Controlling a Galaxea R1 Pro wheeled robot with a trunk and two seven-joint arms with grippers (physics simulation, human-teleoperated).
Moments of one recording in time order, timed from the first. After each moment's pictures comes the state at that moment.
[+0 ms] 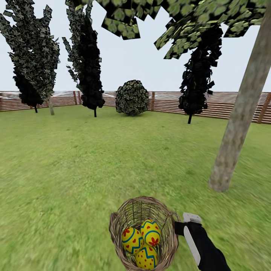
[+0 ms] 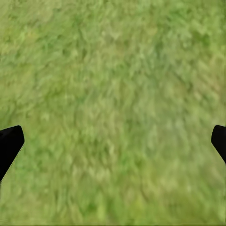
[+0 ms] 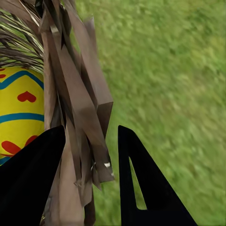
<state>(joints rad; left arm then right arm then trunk) -0.07 0.34 0.31 -0.11 0.02 -0.46 0.03 -0.39 0.07 -0.08 -0.93 -0.12 0.65 -0.21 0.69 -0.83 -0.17</state>
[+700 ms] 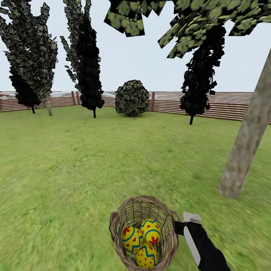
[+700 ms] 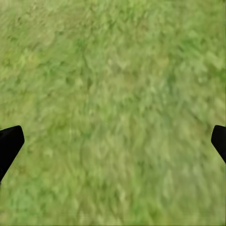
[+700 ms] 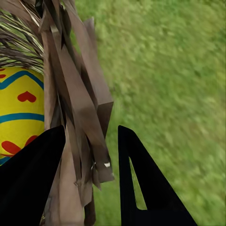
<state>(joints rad) -0.07 0.34 0.31 -0.11 0.02 -0.46 0.03 -0.39 0.07 -0.08 -0.93 -0.12 0.63 -0.21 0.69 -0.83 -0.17</state>
